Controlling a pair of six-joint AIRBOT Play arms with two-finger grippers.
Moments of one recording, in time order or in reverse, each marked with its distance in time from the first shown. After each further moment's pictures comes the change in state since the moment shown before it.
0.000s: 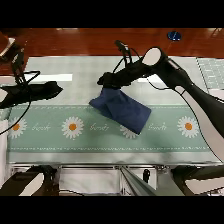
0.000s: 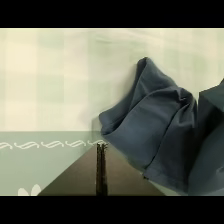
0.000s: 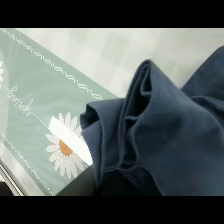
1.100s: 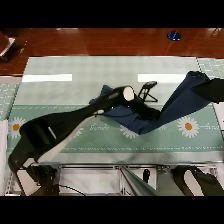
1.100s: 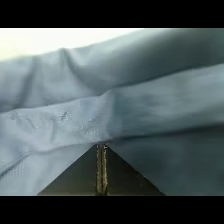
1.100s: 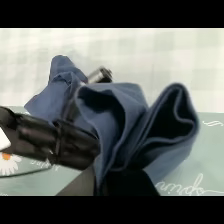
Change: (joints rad) left arm -0.857 -1.005 0.863 -0.235 -0.077 0.019; right arm -0.747 0.932 -0.461 -0.108 0.345 -0.019
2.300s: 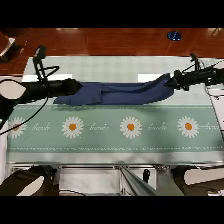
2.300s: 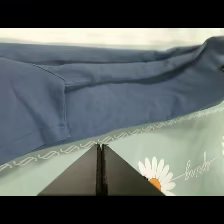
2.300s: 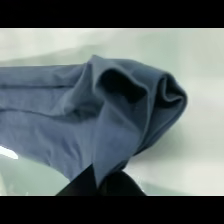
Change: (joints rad) left arm 0.633 0.908 -0.803 0.076 0.177 0.092; right arm -0.007 -0.885 0.235 0.108 -0.133 -0.196
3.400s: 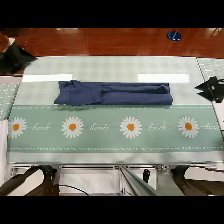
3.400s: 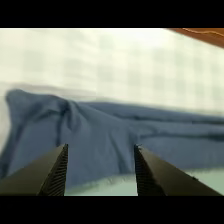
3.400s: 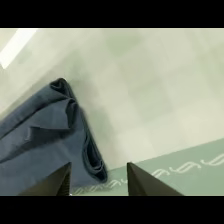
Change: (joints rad) left arm 0.484 -0.085 0.382 0.056 -0.392 0.012; right arm -0.356 0.109 -0.157 -0.032 -0.111 0.058
